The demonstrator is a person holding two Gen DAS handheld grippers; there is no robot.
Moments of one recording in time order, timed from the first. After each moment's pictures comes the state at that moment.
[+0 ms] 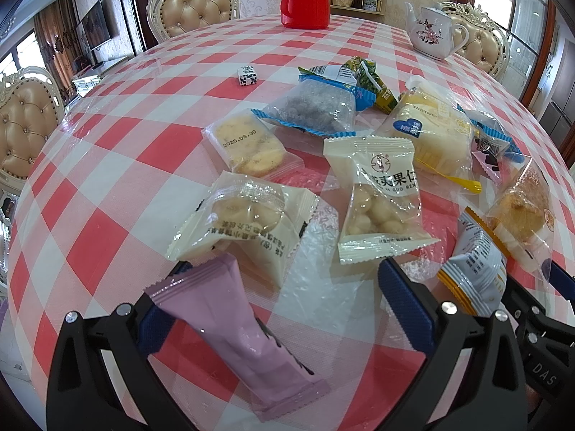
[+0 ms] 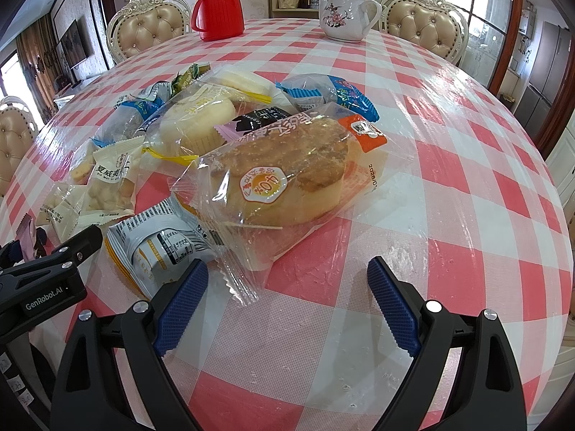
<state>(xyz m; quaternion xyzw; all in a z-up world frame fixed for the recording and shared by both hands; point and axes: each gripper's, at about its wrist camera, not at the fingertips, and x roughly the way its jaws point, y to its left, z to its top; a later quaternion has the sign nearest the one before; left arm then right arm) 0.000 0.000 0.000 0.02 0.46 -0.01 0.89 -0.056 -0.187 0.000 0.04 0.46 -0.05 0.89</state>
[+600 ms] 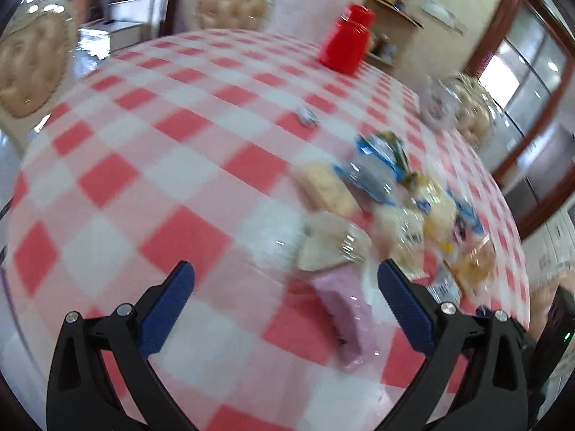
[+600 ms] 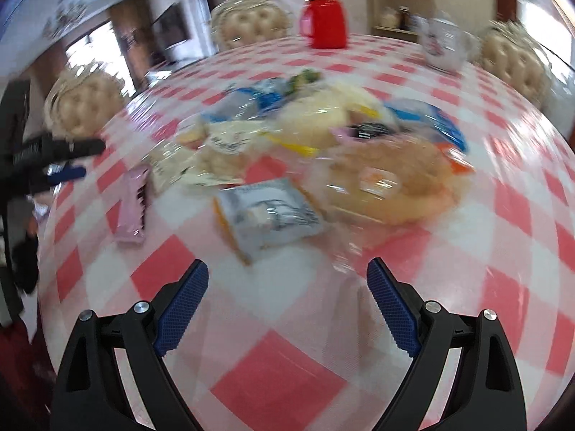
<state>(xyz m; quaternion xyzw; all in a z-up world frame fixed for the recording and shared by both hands) -0.025 0.121 0.048 -0.14 0.43 -0.04 0.89 -0.078 -0.164 0.011 0.00 0.42 0.17 0.89</state>
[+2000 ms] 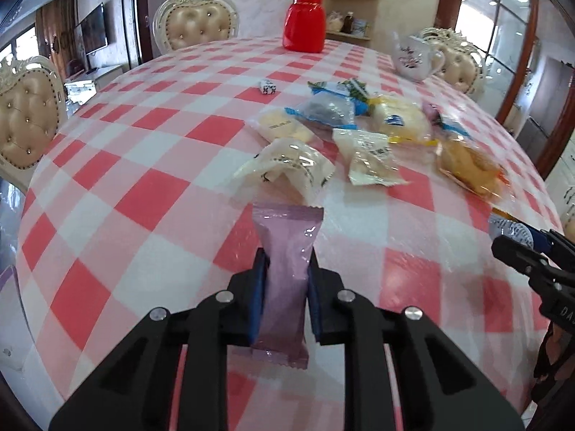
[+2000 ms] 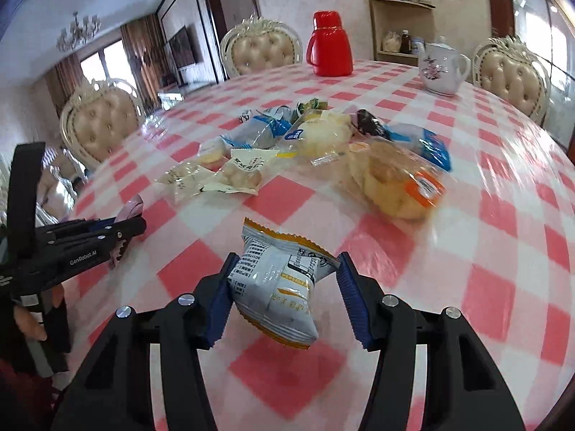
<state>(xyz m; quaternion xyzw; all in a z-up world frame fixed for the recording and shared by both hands) -0.085 0.050 0.022 -0.01 0.42 -0.05 0.91 -0.113 -0.187 0.029 0.03 0.37 0.17 0.91</state>
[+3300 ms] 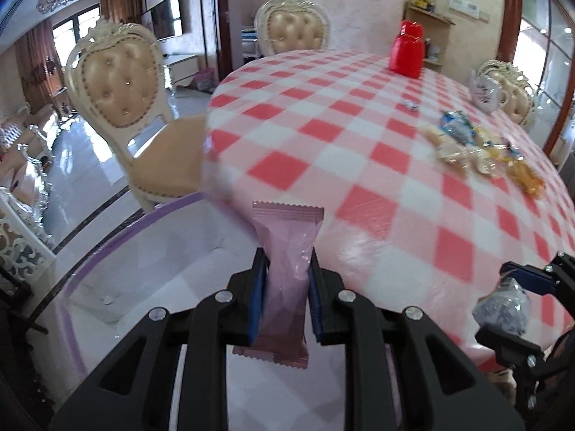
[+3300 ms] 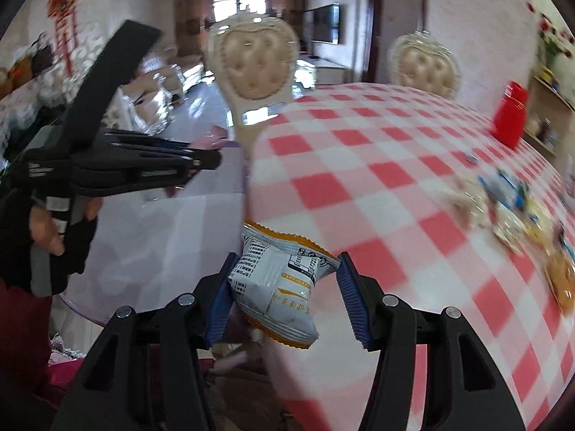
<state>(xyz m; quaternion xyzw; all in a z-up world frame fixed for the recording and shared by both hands) -0.221 0.267 0.059 -0.03 0.41 0.08 0.91 -0.248 0.091 0.055 -0.16 0.34 0.39 0.84</state>
